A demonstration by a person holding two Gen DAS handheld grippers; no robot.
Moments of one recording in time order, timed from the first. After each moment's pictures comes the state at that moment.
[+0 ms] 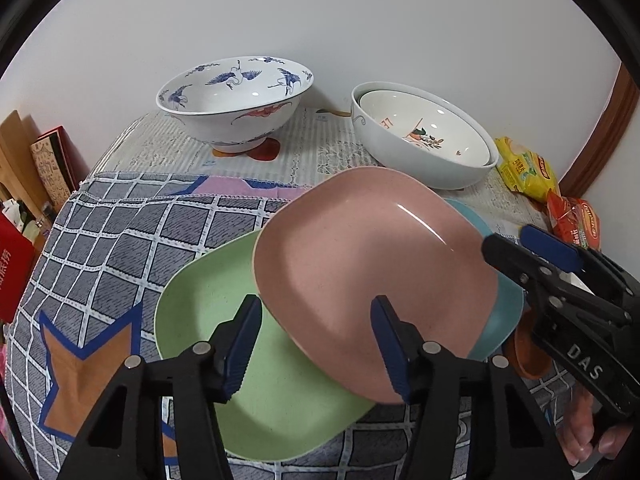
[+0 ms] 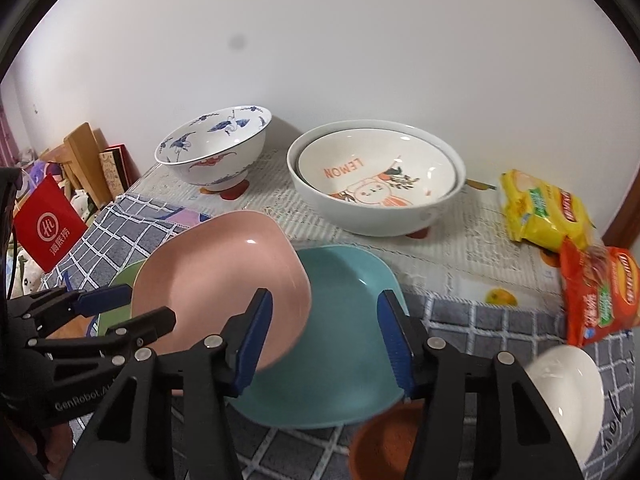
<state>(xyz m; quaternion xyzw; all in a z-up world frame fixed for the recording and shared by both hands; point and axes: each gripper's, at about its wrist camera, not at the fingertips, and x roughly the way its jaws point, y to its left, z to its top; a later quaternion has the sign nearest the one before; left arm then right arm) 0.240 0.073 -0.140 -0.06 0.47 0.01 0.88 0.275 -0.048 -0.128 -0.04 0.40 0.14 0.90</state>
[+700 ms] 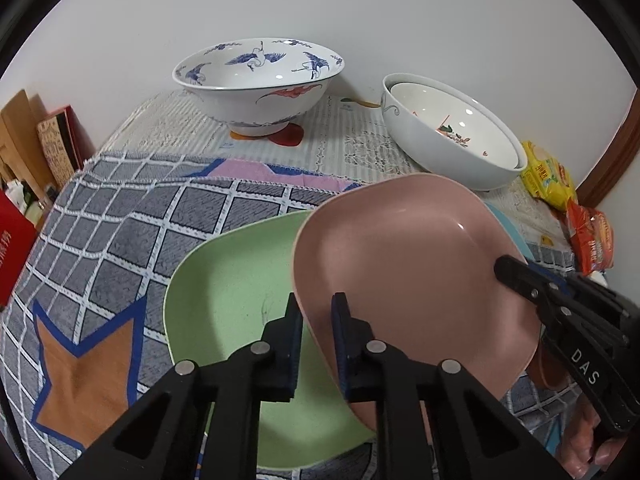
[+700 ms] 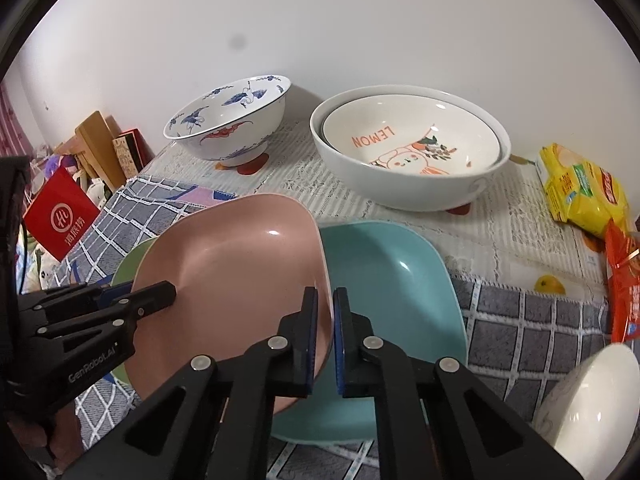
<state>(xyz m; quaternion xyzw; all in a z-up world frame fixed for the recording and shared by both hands) 0.247 0.092 -0.156 -0.09 0.48 0.03 0.87 0.287 -0.038 -0.154 -0.02 0.45 0.17 0.88</state>
